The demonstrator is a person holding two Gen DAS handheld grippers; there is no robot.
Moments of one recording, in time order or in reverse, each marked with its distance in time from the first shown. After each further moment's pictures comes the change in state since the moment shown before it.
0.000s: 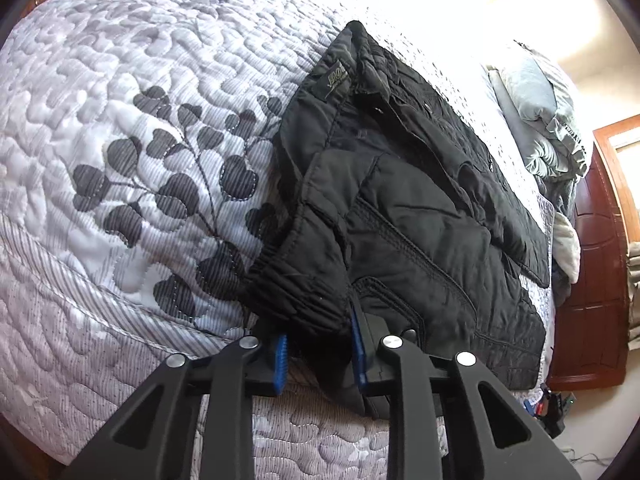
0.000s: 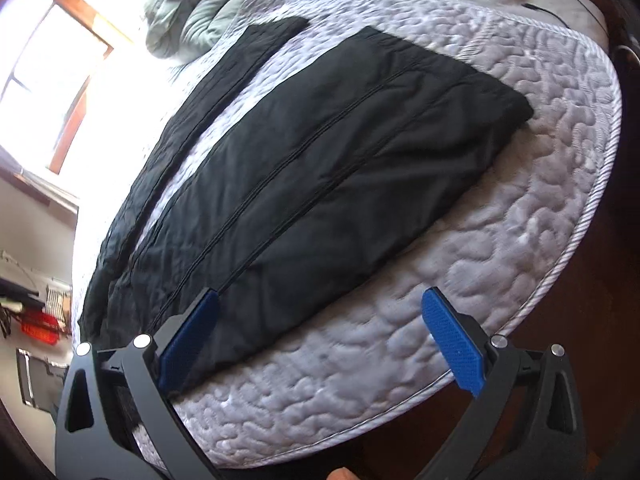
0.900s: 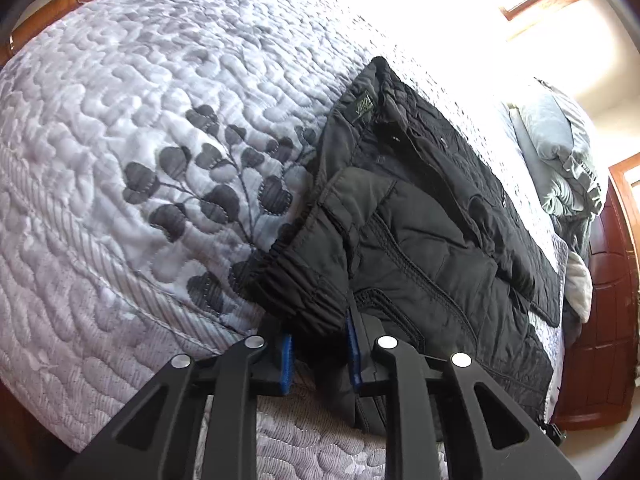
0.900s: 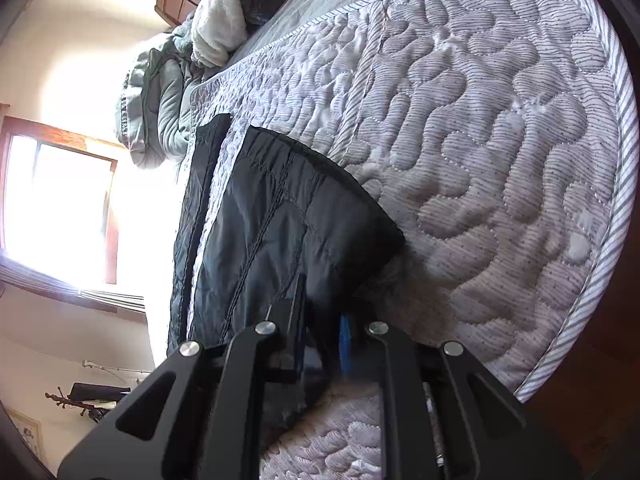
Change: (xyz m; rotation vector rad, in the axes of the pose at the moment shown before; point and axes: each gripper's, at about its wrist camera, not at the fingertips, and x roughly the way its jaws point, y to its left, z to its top) left arm -0.018 0.003 -0.010 -0.104 -0.135 0.069; right arm 0.012 -0.091 0.065 0.293 -0.030 0.258
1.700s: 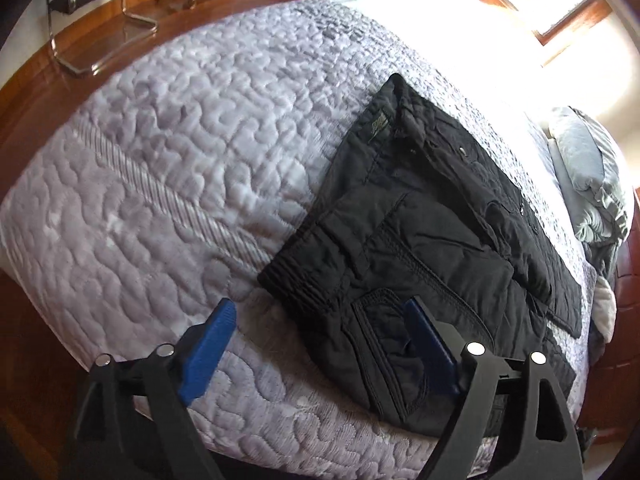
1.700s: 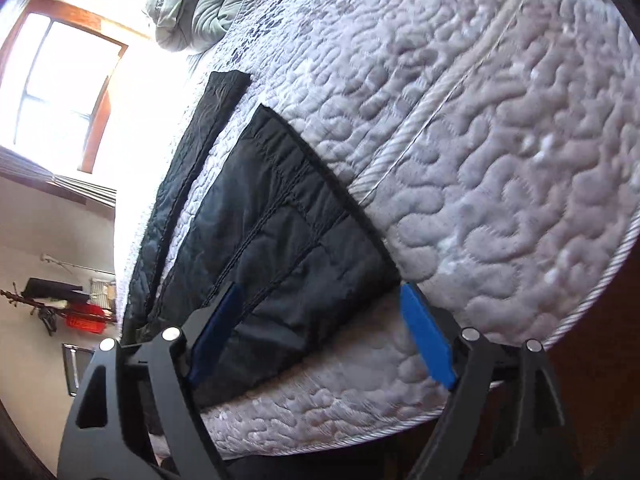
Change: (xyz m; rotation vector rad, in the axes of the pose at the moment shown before) left arm -0.090 0.109 0.047 0.011 -0.051 0.146; right arm 0.010 0.106 -0.057 -0.361 0.207 -0.227
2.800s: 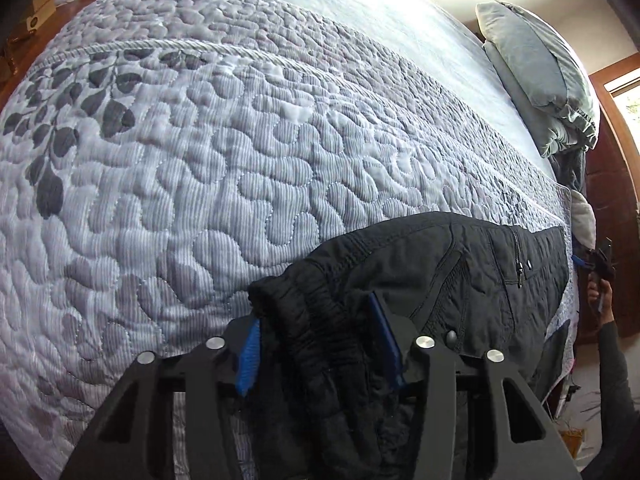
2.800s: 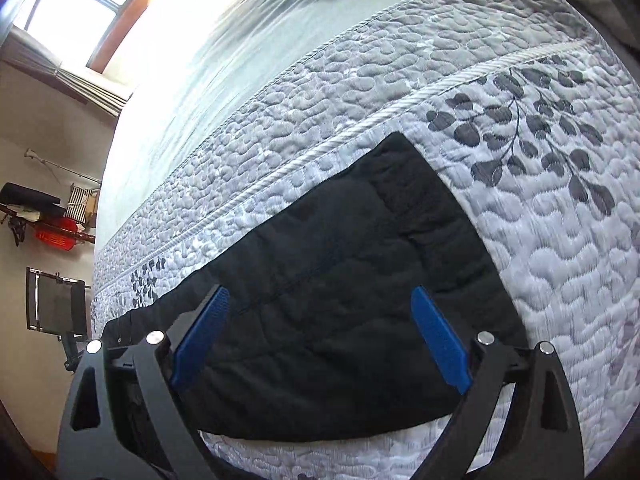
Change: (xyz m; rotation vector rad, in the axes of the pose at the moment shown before) left arm 0.201 -0.128 0.259 0.405 0.294 -0.203; right arm 0.223 0.260 0.278 -0.332 0.200 0.043
